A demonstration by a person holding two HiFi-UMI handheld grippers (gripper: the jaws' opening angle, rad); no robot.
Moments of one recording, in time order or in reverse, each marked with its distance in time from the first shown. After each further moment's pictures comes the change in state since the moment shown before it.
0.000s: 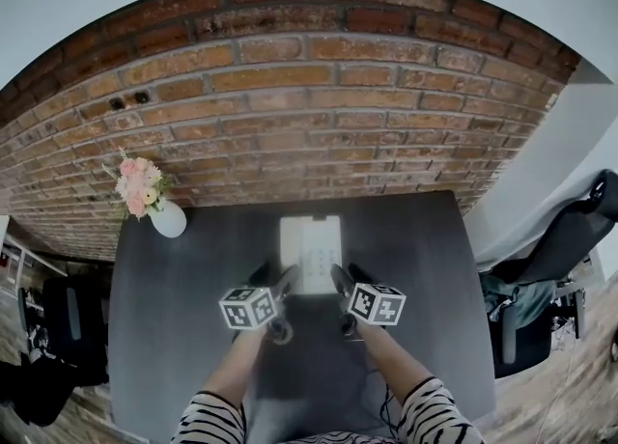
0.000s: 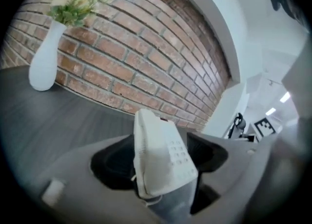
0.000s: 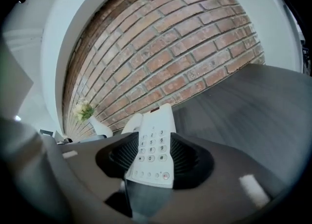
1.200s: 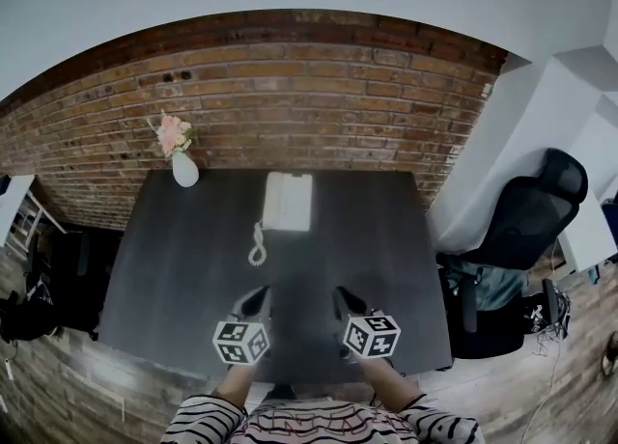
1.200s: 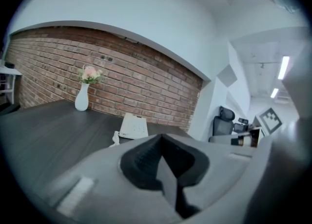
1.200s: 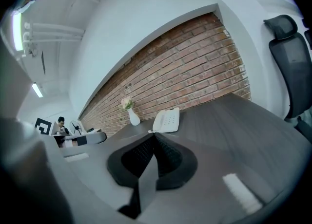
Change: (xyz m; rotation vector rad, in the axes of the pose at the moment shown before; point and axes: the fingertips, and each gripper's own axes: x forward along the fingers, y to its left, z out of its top) left arm -0.265 -0.248 -0.118 0.172 -0.161 0.134; right arm -0.347 0.056 -0.102 -0.220 -0.080 0.126
